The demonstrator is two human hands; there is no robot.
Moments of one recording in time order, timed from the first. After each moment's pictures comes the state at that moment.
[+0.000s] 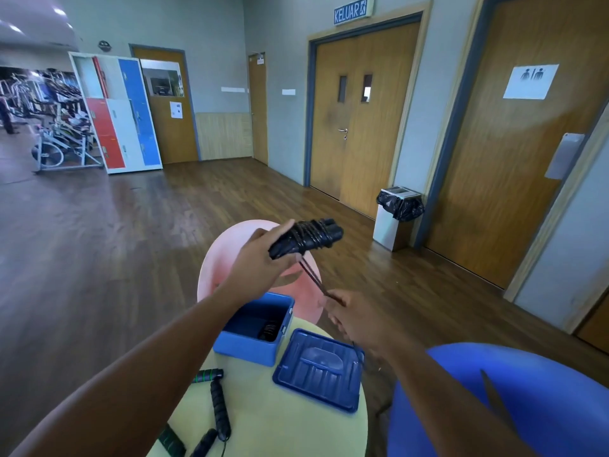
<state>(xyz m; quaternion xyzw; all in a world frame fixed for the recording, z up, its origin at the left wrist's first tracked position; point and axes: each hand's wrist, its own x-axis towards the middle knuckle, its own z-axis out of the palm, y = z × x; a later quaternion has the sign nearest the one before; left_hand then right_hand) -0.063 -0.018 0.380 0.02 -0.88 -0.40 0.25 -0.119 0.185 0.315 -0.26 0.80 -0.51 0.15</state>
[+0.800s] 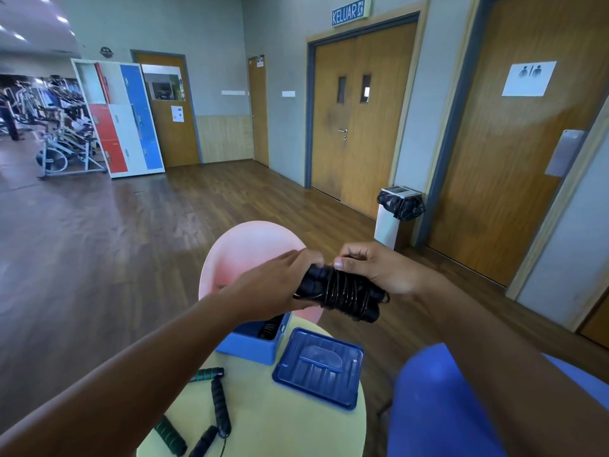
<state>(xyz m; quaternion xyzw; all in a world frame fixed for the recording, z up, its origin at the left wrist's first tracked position) -0.039 0.013 0.384 -0.22 -0.95 -0.15 0.17 -0.147 0.224 0.407 -0.41 0.76 -0.46 0.20</state>
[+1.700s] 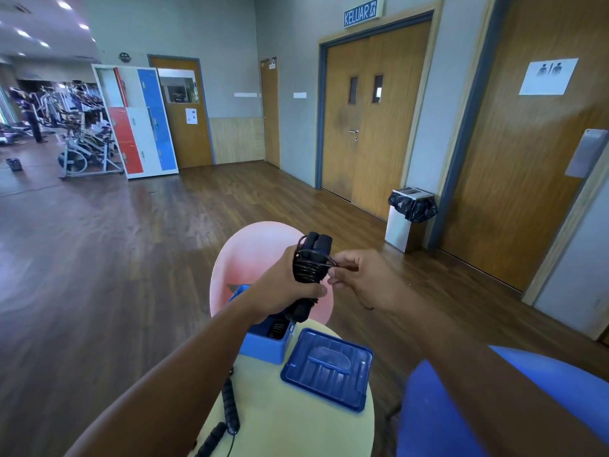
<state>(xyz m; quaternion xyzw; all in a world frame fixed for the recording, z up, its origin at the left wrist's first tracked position) -0.047 0.020 0.371 -0.02 -0.80 -0.60 0.06 -0.130 0.197 0.378 -0.39 0.74 -0.55 0.10</state>
